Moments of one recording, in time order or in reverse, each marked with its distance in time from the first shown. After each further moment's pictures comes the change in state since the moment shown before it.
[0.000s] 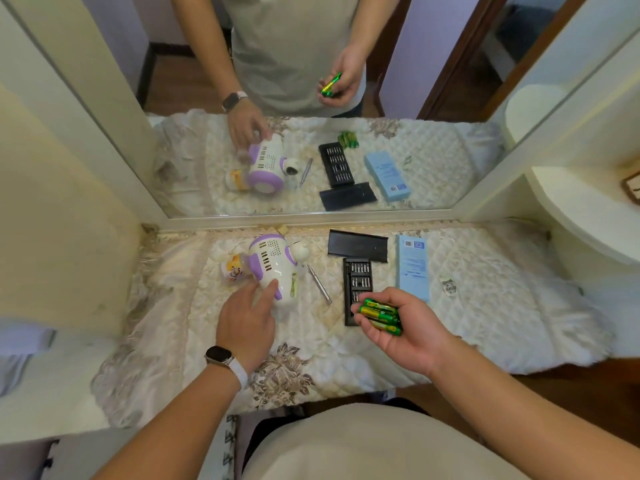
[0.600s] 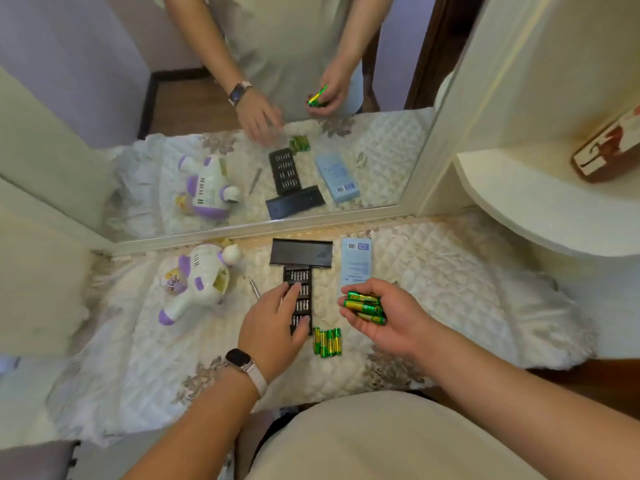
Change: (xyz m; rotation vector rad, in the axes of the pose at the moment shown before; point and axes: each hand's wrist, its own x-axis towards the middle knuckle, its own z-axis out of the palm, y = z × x) left_hand 0.039 0.177 0.051 0.115 -0.106 0.039; right_hand 0.010 -0.096 -0.119 -0.012 -0.063 0.035
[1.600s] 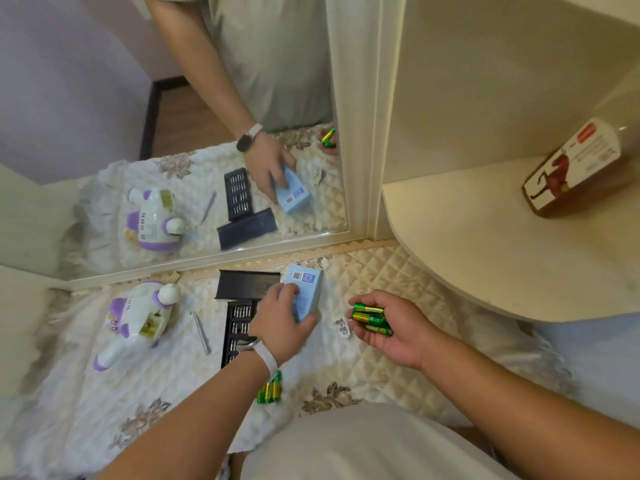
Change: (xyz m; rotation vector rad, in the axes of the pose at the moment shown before) left_hand 0.122 0.112 0.061 -0.094 -0.183 -0.346; right_hand 0.031 -0.118 -0.110 -0.068 0.035 0.079
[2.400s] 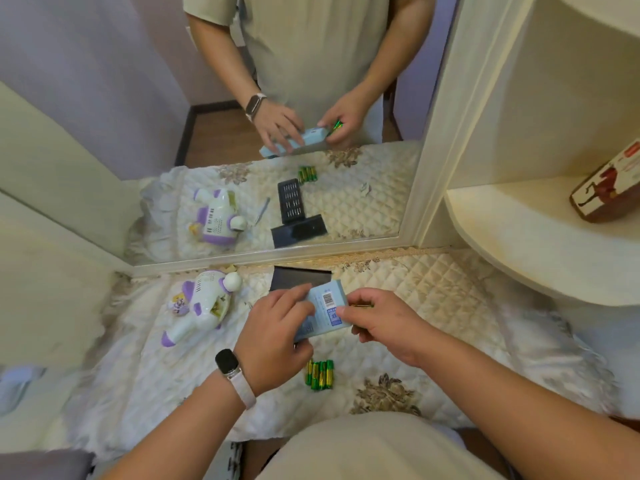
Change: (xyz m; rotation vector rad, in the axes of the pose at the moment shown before) left_hand -0.082 -0.071 -0.113 0.103 0.231 0.629; right_hand -0.038 0.061 0.106 -0.773 -0.134 -0.406
